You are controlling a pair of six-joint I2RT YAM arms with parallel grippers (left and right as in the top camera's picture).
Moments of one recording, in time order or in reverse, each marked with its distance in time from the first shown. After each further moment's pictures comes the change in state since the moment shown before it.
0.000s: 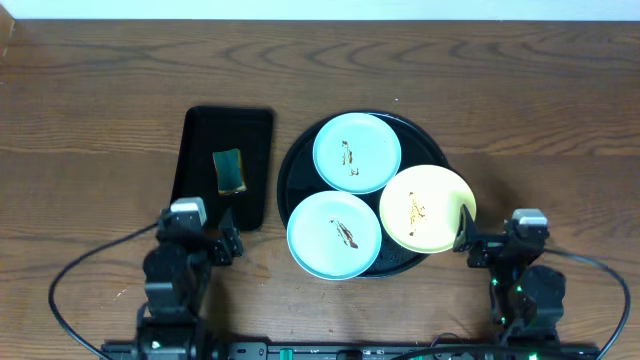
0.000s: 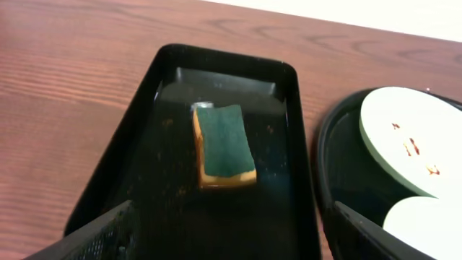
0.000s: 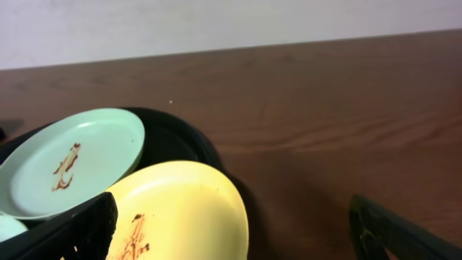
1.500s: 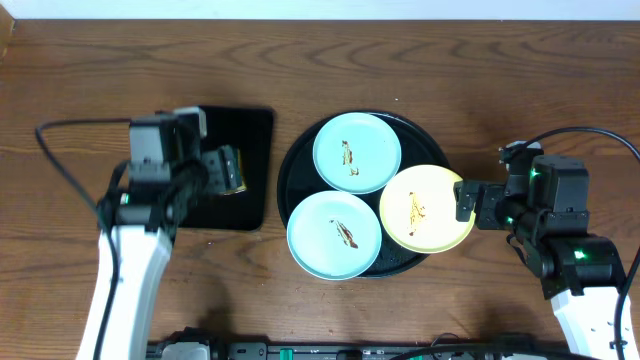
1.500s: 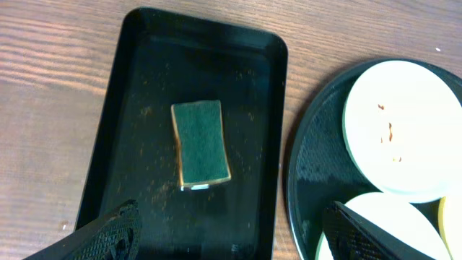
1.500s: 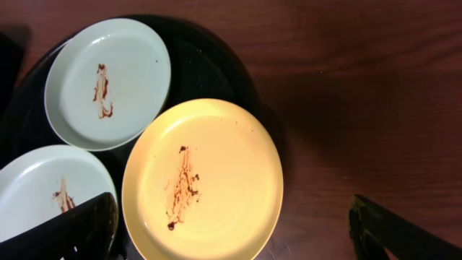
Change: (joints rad) left arm 0.000 0.826 0.789 -0.445 0.072 -0.003; right arm 0.000 0.732 0.760 -0.637 -0.116 0.011
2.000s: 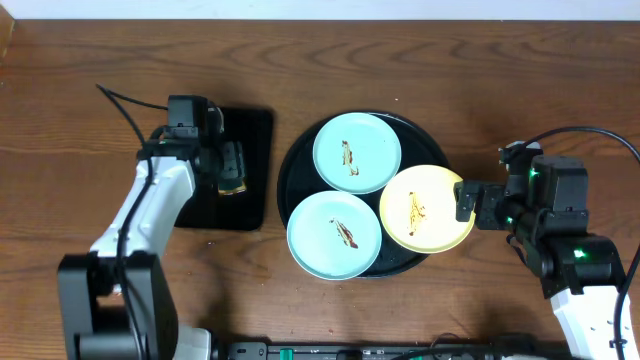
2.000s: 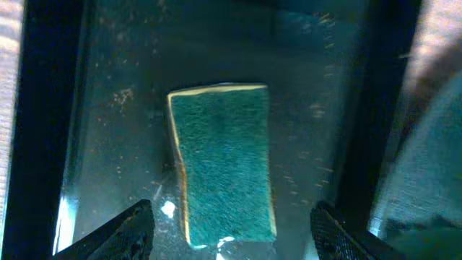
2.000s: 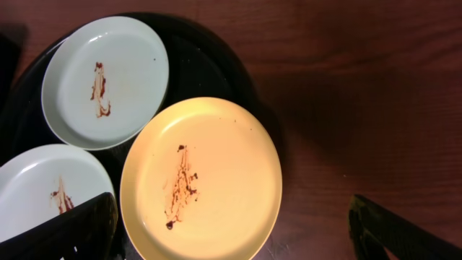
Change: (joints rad) left arm 0.000 0.417 0.017 0.134 -0.054 0.000; right arm 0.000 0.003 0.000 -0.003 0.003 0.000
